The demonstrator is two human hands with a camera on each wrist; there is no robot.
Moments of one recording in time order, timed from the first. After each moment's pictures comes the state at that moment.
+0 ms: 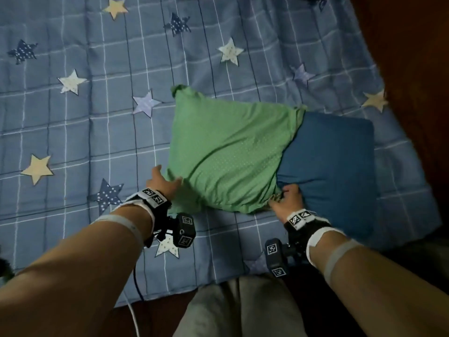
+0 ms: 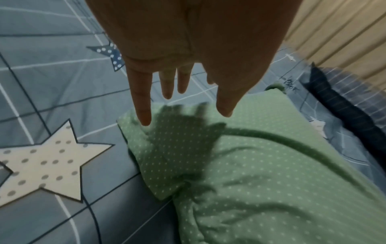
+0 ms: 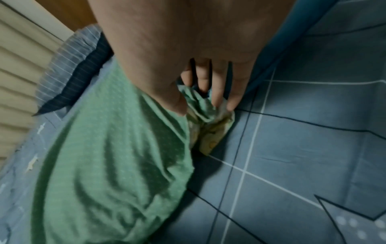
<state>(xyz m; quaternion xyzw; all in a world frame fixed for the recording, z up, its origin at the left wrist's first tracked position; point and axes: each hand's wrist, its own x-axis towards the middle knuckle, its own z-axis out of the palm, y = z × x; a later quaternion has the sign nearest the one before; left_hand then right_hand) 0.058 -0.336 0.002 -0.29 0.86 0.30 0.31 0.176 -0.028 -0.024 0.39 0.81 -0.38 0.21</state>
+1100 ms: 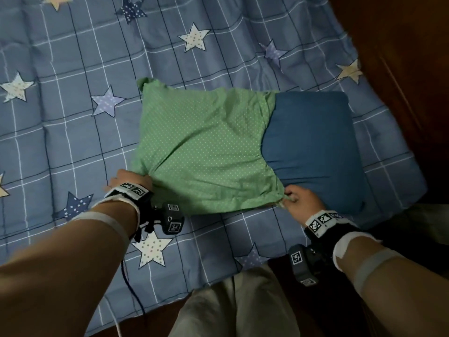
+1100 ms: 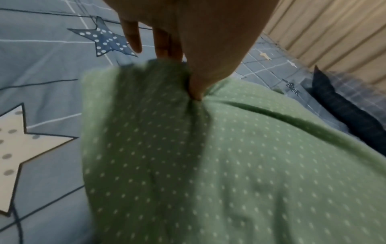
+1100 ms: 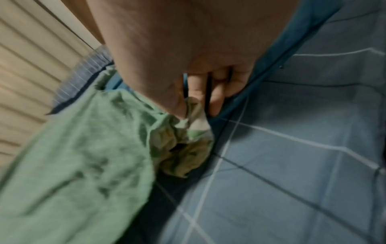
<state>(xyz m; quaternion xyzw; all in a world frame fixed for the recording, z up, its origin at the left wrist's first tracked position) 0.038 -0.326 -0.023 -0.30 0.92 0.14 0.24 0.229 0.028 -0.029 0.31 0.86 -0.34 0.21</state>
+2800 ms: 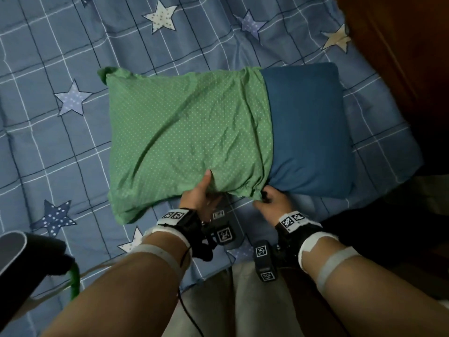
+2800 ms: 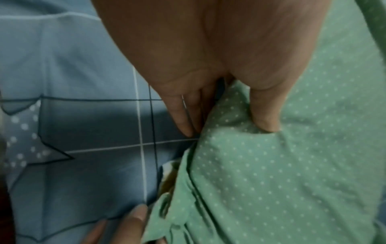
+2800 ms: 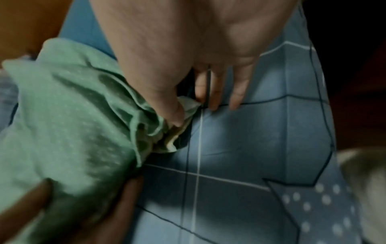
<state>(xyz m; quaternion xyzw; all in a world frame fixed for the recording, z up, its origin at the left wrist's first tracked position) 0.140 -0.181 -0.053 -0.44 0.52 0.62 0.39 0.254 -0.010 -0.079 0.39 0.78 -0.45 0.20</state>
